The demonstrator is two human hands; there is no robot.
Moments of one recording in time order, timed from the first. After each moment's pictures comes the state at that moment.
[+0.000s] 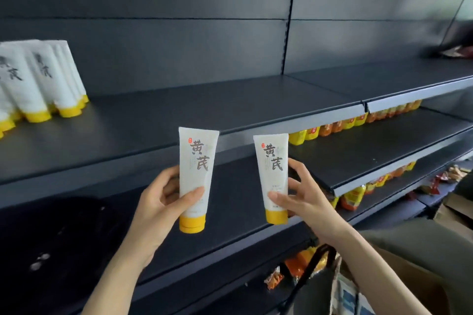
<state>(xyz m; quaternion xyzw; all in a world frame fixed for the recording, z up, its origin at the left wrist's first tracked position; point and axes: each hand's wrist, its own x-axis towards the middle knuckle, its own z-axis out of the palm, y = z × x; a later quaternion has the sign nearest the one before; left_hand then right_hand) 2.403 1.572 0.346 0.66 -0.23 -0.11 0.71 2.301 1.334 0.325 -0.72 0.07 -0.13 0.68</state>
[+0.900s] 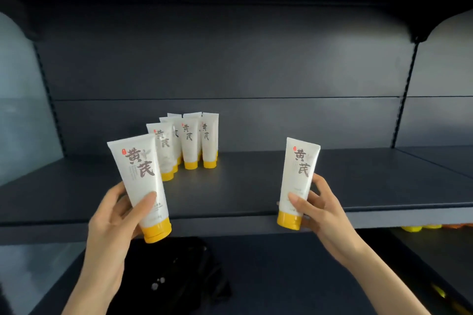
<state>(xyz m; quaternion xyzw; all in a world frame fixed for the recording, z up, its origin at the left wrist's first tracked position) 2.429 1.776 0.425 0.62 -0.08 0.22 0.75 2.419 1.471 0.417 -0.66 -0.08 -0.13 0.74</state>
